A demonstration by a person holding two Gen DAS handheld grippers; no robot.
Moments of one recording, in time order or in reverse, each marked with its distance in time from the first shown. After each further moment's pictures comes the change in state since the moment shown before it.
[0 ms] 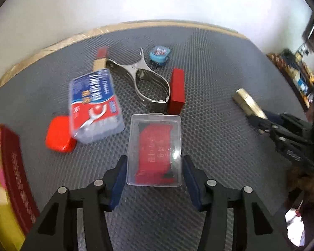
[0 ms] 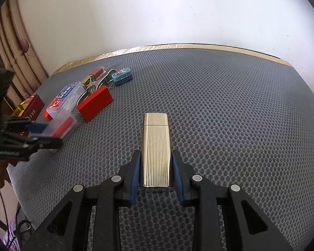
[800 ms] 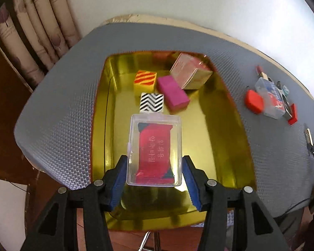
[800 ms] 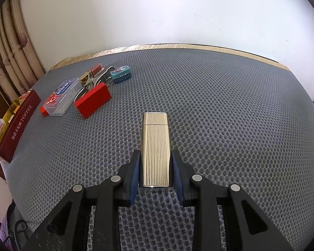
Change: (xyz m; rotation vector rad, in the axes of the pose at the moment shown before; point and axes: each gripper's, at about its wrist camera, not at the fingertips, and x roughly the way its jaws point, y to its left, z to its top) left arm -0.104 0.230 -0.120 -0.462 0.004 0.286; right arm 0.007 0.005 0.003 -0.027 0.006 -0.033
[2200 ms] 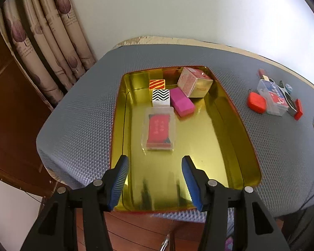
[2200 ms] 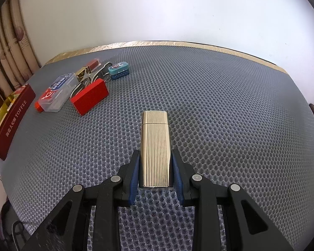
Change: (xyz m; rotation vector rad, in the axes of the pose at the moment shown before) left arm -0.042 -0.009 -0.036 0.055 -0.178 0.142; right arm 0.006 0.008 0.009 -0.011 0.038 -0.056
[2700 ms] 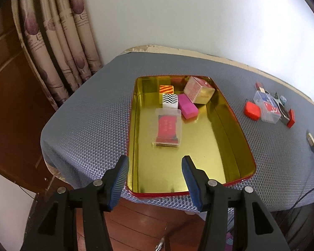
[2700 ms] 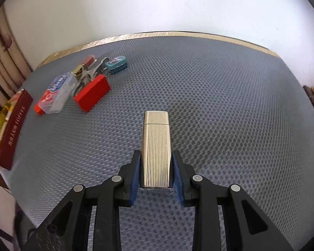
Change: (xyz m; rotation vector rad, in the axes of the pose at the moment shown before) left arm -0.024 0.025 -0.017 -0.077 -0.068 -0.033; right arm -0.017 0.016 -0.001 0.100 0.080 -0.001
